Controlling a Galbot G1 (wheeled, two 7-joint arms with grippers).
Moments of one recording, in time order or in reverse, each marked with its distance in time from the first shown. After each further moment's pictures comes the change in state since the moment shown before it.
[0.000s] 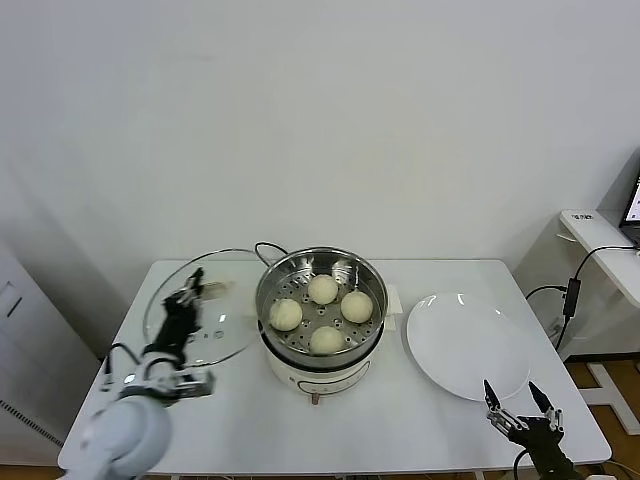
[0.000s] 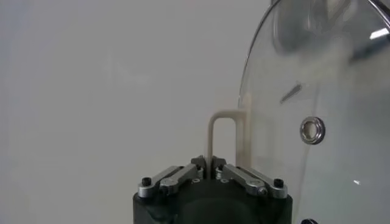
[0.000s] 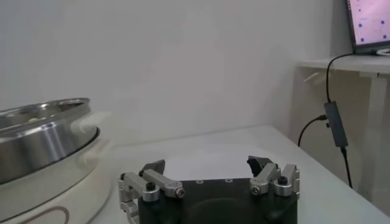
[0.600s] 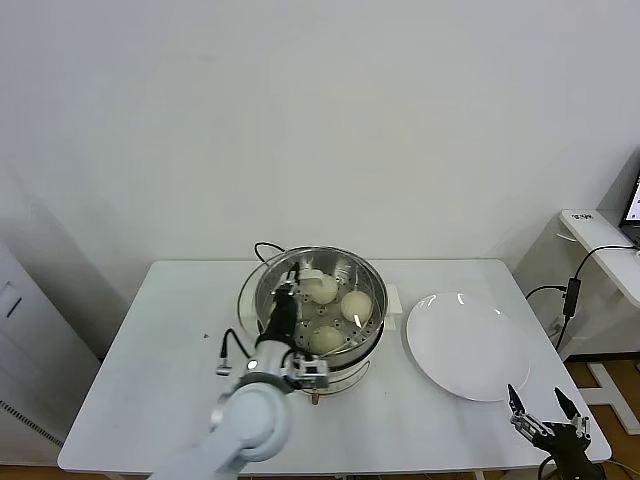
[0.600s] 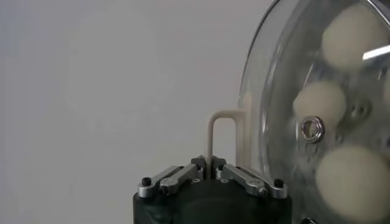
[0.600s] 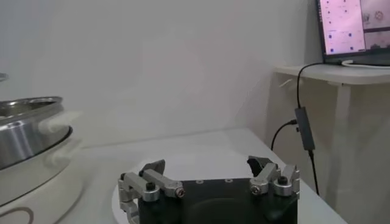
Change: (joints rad) left arm -0.320 -0.197 0.480 0.131 0.267 0.268 0.130; right arm -0.014 0.008 0.087 -0.020 0.009 -0.001 -0.028
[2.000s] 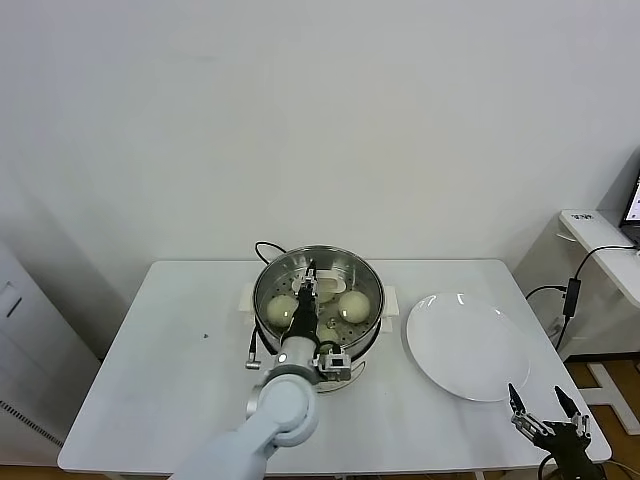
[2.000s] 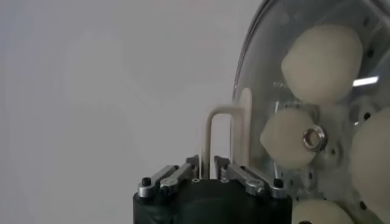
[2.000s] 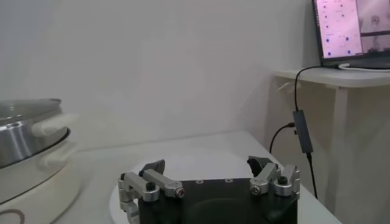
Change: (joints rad) left arm -0.043 -0.073 0.044 0.130 -0.009 0.019 -0.031; right arm 0.013 -0.004 -0.003 -0.017 0.000 0.023 -0.023
